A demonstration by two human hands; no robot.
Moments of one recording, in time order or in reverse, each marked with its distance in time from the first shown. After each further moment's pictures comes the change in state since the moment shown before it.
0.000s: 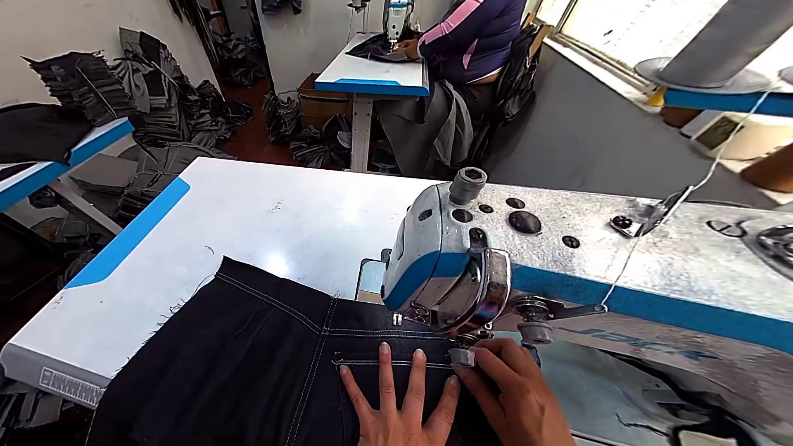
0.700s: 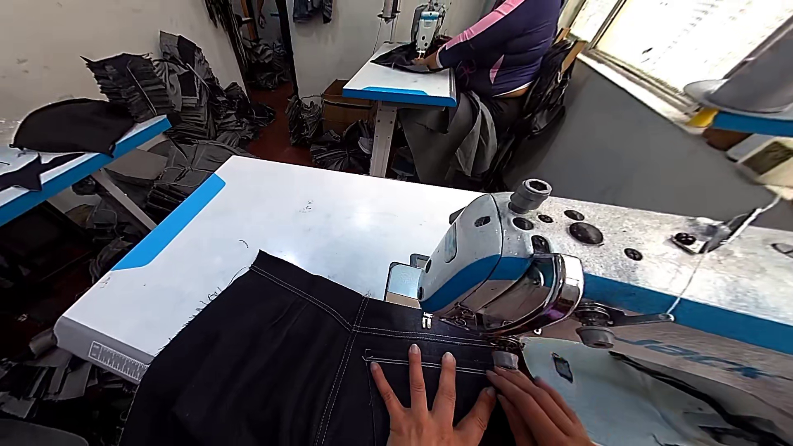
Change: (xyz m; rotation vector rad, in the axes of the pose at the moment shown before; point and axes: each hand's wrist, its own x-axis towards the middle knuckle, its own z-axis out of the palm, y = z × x) left_hand 0.000 0.000 0.004 -0.016 0.012 0.014; right_hand -0.029 -0.021 -0.015 -0.056 -0.119 -0.009
